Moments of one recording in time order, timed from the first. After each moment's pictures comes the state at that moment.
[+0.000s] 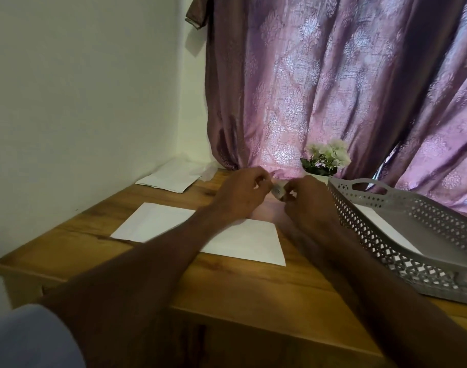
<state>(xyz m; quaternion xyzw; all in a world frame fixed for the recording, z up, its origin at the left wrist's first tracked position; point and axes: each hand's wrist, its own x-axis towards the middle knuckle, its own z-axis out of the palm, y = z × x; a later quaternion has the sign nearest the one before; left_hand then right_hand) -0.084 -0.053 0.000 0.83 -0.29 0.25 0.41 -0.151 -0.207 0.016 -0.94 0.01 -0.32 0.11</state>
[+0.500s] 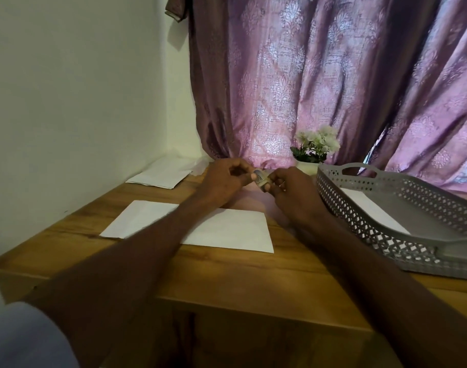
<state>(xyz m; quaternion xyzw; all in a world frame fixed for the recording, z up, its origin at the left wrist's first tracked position) -0.086 -0.044 0.005 0.78 -0.26 0.17 0.54 -0.144 -0.218 0.002 -0.92 -0.06 -0.32 0.23</state>
